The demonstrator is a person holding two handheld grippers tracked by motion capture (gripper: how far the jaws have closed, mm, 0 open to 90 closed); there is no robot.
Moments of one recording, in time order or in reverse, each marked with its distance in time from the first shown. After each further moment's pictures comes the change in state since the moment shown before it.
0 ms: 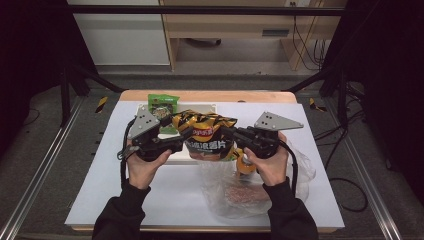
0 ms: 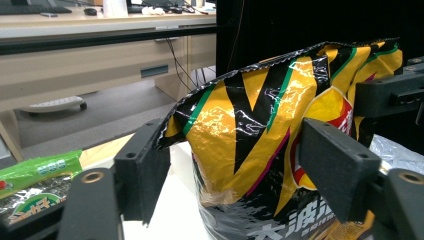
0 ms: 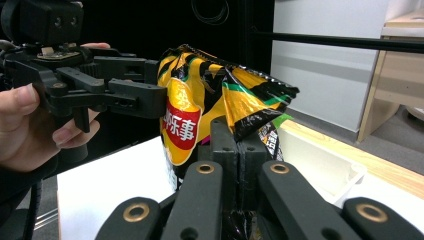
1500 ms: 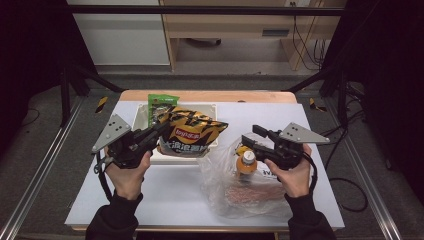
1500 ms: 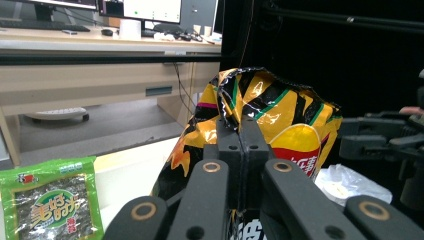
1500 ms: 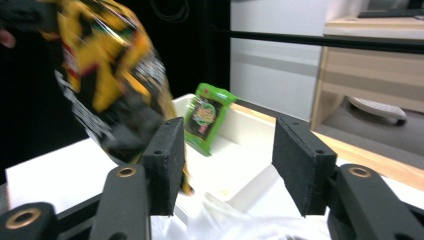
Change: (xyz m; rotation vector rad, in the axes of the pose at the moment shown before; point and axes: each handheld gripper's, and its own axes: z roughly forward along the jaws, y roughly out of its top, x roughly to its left) left arm -0.008 0.015 -0.059 -0.125 0.028 -0.082; right arm -0.020 -0.028 -0.051 -0.007 -0.167 -0.001
